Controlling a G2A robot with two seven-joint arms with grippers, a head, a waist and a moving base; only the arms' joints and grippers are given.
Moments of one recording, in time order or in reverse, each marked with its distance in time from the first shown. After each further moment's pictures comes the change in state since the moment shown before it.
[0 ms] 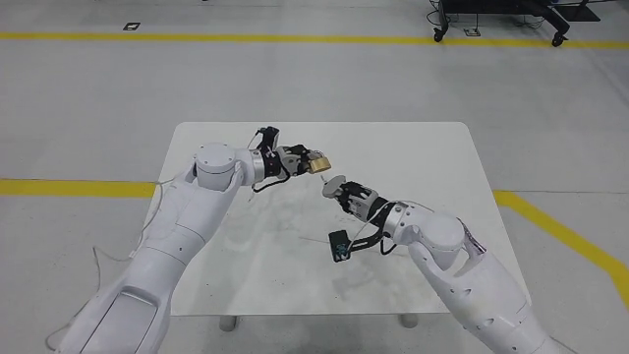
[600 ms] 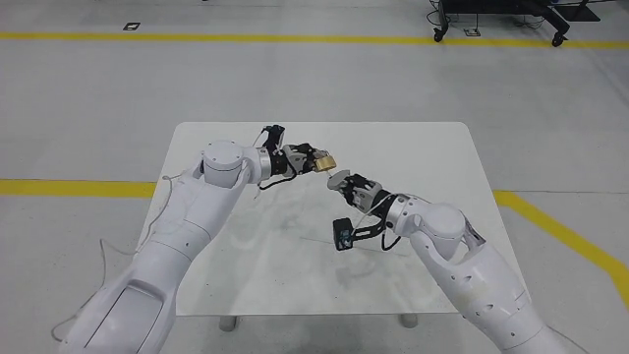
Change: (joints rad) left arm -0.034 -0.027 0.038 0.043 -0.004 -0.006 0.014; right arm 0.047 -0.003 0.001 0.077 0.071 -0.016 0.003
